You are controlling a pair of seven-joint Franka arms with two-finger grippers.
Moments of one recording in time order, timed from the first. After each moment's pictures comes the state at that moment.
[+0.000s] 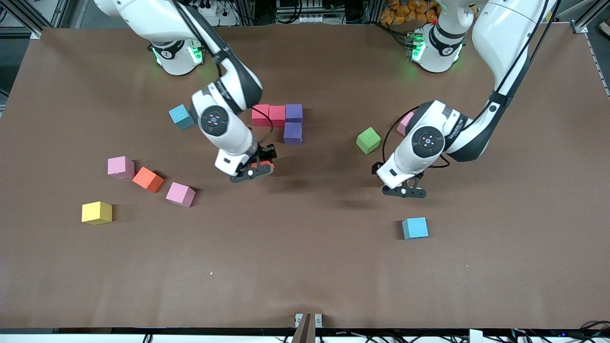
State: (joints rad) left arm 0.03 0.49 -0.50 -1.94 0.28 2.26 -0.45; right arm 0.54 0.47 0.09 -1.89 0.16 2.38 0.30
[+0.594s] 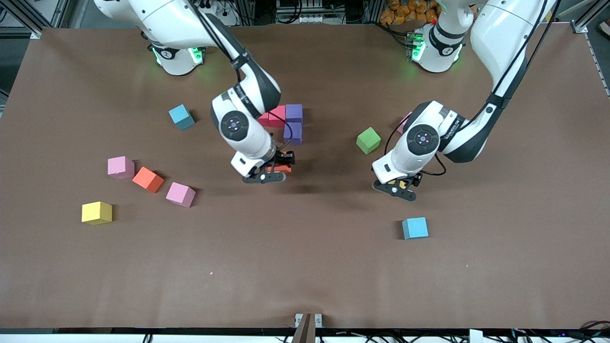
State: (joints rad) left arm 0.03 0.50 -0.51 -1.94 0.34 2.29 -0.23; right arm 0.66 0.54 0.05 -1.81 0.25 2.38 0.52
